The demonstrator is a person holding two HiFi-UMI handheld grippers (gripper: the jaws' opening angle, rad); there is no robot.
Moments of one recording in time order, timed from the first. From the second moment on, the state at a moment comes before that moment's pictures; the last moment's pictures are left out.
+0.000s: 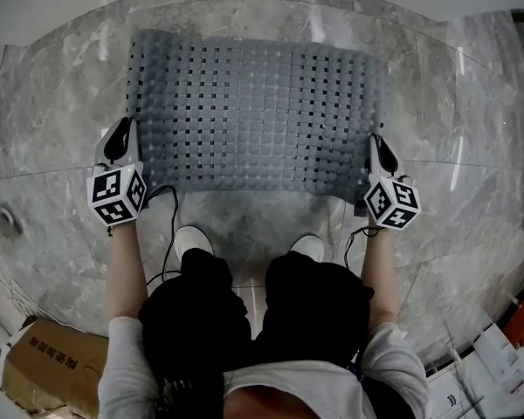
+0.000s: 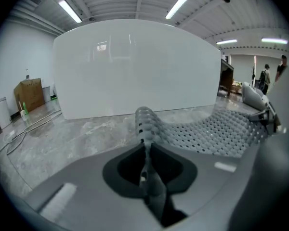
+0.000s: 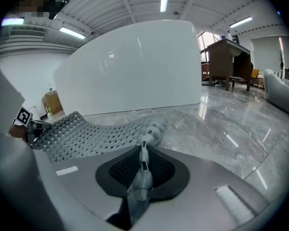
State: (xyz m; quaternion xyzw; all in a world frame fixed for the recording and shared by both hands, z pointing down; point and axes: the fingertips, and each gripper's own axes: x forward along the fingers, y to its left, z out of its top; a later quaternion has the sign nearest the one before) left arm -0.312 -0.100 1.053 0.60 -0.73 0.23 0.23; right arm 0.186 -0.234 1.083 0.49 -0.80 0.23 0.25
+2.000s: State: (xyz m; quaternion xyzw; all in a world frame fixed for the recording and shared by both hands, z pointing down) left arm -0.215 -0.096 0.310 0.68 -0.70 0.14 0.12; right arm 0.160 -0.200 0.336 0.49 -0.84 0.16 0.17
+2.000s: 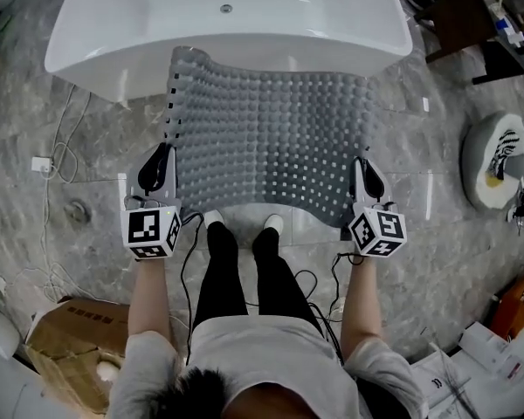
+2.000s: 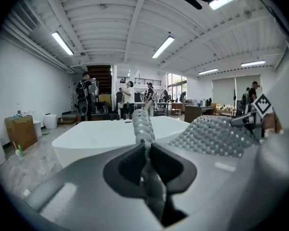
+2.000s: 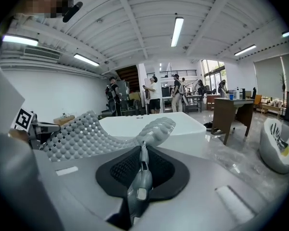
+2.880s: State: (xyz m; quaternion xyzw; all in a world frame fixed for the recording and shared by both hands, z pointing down) left arm -0.212 -0.059 0.138 0.69 -0.71 0.10 0.05; right arm 0.161 -0.163 0.157 0.50 -0.86 0.09 0.11
